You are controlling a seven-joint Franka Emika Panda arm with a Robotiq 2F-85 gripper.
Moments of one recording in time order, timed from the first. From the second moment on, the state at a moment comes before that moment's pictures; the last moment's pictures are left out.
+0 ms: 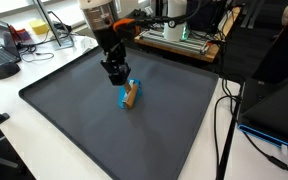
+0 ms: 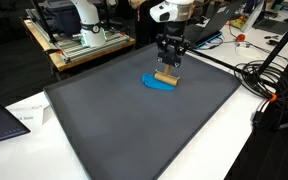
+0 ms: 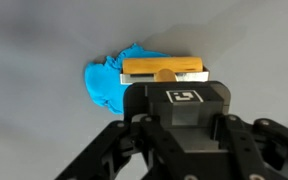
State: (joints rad) arm 0.10 0.39 -0.03 -1.88 0.11 2.24 1.22
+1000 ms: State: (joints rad) arm 0.09 0.39 -0.04 -1.88 0.11 2.26 1.23
